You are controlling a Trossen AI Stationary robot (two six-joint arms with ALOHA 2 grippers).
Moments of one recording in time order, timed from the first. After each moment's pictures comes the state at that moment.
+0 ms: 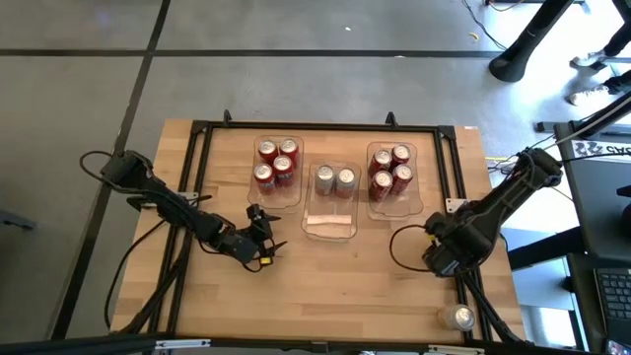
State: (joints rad) left arm -0.49 1.47 0.49 0.22 -0.77 -0.40; right arm 0.76 1.27 1.00 -1.51 -0.02 1.57
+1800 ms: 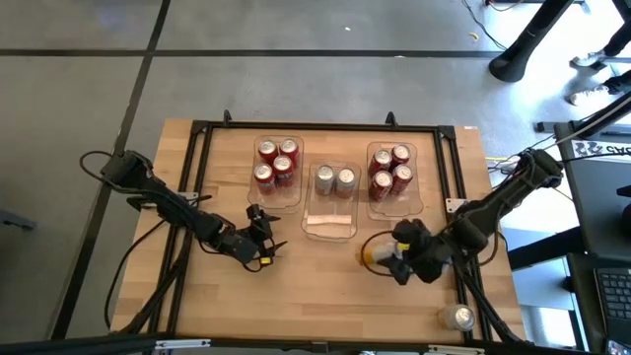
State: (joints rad) left arm -0.50 1.47 0.49 0.22 -0.77 -0.42; right arm 0.69 1.27 1.03 -0.79 0.43 1.23
